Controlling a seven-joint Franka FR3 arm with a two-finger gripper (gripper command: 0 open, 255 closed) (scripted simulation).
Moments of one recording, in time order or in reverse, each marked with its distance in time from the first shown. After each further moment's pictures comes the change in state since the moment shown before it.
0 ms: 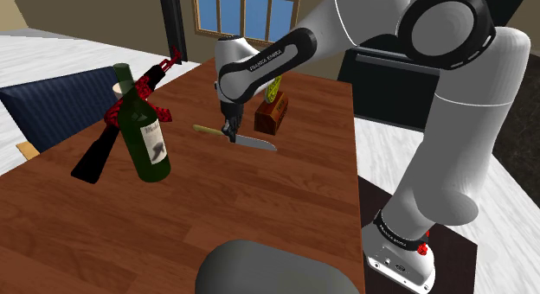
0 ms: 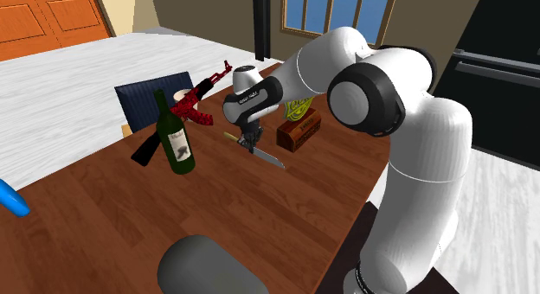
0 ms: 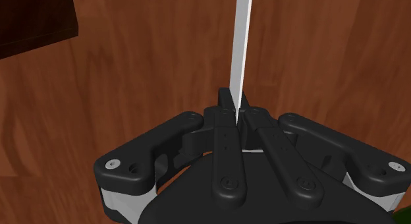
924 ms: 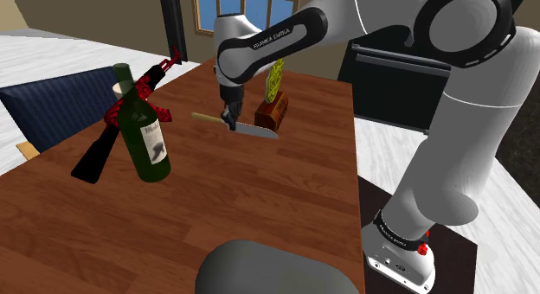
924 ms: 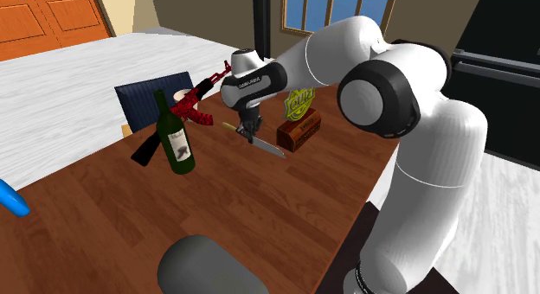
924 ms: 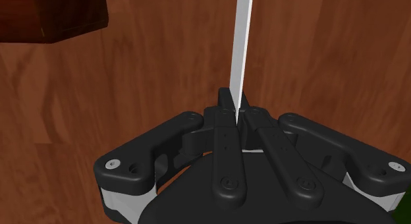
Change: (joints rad) arm -0.001 -0.065 0.001 0.056 0.003 -0.120 -0.004
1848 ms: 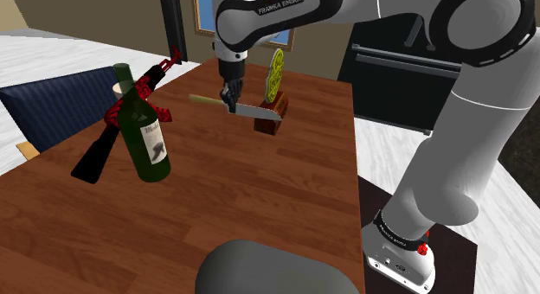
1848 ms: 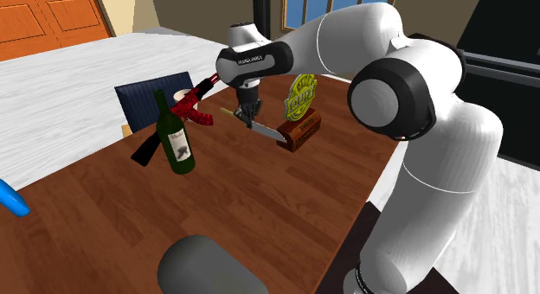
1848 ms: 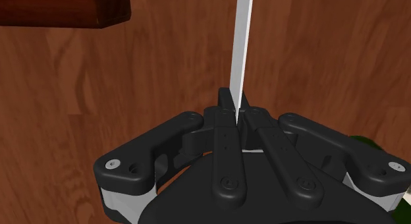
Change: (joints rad) arm 0.000 -0.061 0.001 0.111 0.003 -0.172 -0.001
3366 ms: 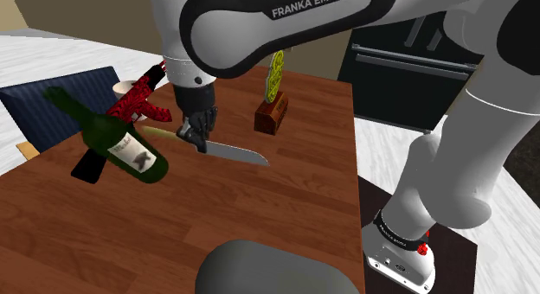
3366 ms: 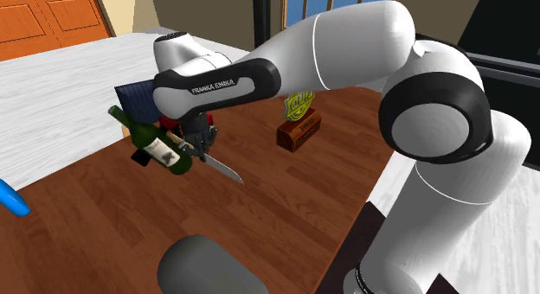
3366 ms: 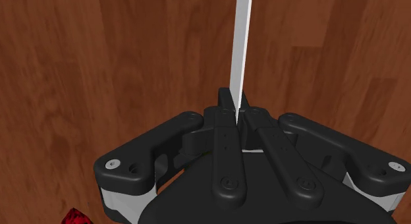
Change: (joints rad) arm 0.213 -0.104 0.194 -0.074 0.007 -0.033 0.403
